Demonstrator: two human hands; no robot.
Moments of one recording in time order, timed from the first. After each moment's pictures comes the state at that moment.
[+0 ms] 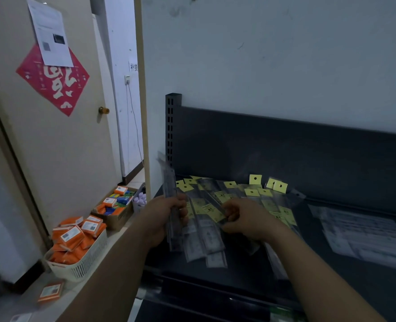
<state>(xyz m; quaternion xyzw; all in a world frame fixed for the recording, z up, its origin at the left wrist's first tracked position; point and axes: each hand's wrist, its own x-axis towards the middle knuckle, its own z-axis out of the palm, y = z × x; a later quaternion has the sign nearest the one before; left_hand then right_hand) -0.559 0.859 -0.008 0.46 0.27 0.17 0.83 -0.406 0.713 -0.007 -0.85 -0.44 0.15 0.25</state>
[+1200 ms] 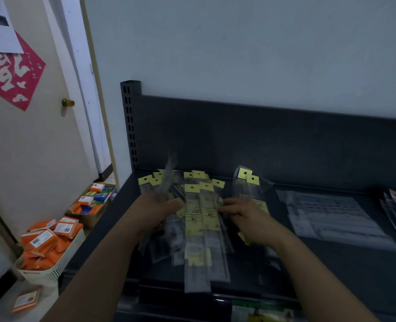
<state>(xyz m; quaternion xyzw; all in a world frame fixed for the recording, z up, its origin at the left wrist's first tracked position) -0.517 0.839 -0.017 0.76 0.29 0.13 0.57 -0.364 0.652 -0.033 -0.85 -0.46 0.13 0.22</state>
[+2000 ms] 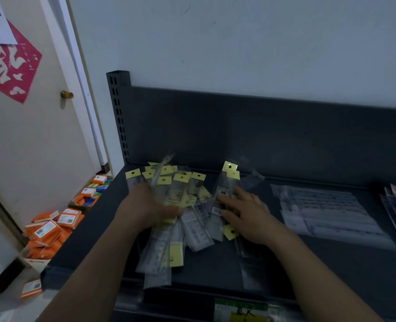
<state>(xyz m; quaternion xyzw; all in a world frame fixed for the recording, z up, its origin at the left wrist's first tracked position) -0.500 0.829 -0.021 0.83 0.42 0.10 0.35 -0.352 0.633 -0.033 -0.90 -0.41 0.11 0.12</state>
